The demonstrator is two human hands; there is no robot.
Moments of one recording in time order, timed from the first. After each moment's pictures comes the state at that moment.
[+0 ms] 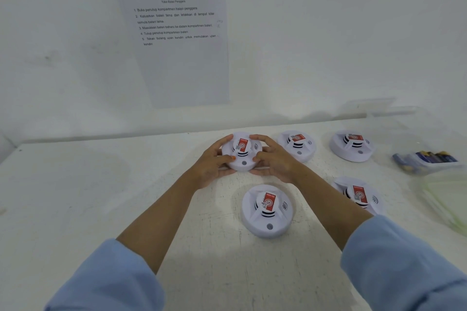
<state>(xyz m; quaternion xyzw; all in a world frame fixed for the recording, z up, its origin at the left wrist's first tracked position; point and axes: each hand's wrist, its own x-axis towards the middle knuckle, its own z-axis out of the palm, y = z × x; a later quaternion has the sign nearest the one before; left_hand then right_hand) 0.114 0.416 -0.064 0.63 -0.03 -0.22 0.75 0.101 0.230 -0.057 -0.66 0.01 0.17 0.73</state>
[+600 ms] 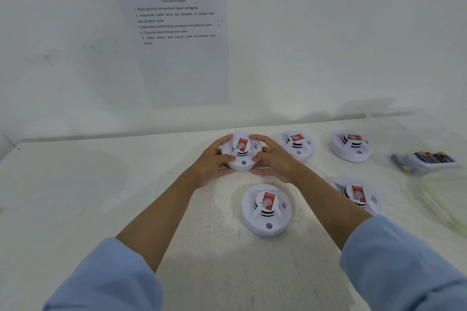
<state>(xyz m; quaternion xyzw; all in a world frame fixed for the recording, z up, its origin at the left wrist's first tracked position) 0.115 0.417 -0.063 0.63 -0.04 -0.22 0.75 0.100 0.230 -0.057 -0.66 0.01 0.17 0.73</state>
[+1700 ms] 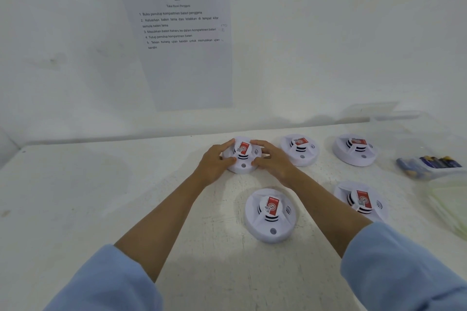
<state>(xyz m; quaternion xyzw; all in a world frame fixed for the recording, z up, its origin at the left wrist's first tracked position) 0.125 0.420 -0.071 0.85 -0.11 -0.06 0.52 0.103 0.242 -0.060 -0.77 -0.02 0.06 0.64</state>
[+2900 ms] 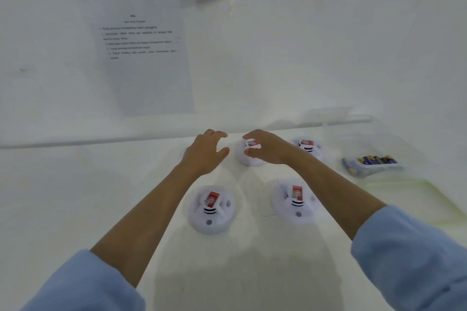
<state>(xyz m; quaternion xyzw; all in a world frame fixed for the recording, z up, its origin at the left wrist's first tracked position) 0.076 0.324 -0.006 0.96 -0.14 0.05 0.23 0.067 0.143 0.016 -0.95 -0.12 0.06 0.29</state>
